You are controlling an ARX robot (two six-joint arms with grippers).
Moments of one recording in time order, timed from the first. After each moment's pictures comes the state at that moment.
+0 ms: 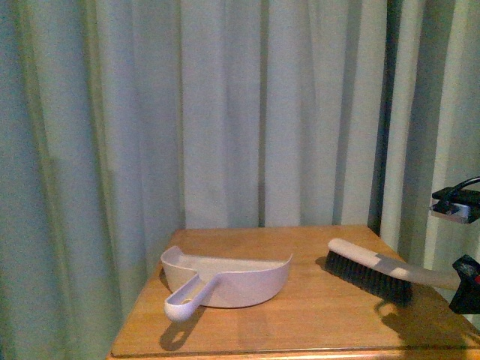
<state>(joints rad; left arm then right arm) 0.00 0.00 0.01 0.00 0.00 0.00 0.00 1.95 1.49 -0.58 -0.23 -0.64</state>
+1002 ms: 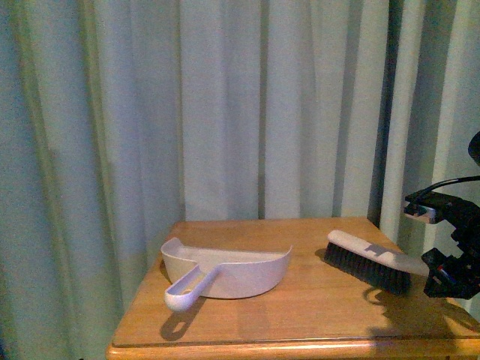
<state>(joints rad) 0.00 0.00 0.01 0.00 0.00 0.00 0.05 2.10 1.59 -0.48 -0.16 -0.56</state>
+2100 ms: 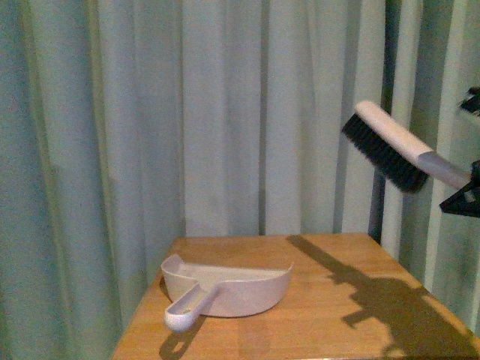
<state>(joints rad) 0.00 0.00 0.01 0.00 0.00 0.00 0.02 1.59 1.17 -0.08 -0.38 -0.30</state>
